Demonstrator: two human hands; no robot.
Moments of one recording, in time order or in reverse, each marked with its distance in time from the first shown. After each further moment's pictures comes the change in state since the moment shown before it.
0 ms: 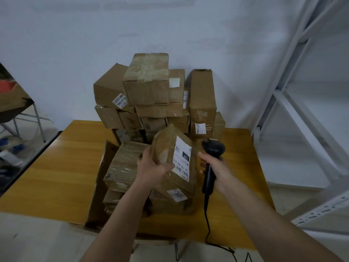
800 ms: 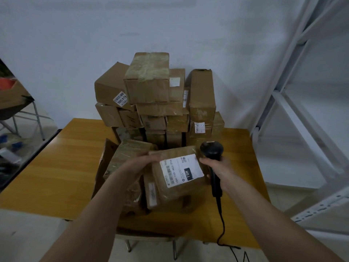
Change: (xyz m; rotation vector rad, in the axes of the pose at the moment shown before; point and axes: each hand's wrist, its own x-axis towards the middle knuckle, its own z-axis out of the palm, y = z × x) left_hand 0.029 -0.006 -0.036 -0.039 -0.318 -0.109; right_hand 0.003 -0.001 -0.012 -0.304 0.057 0.009
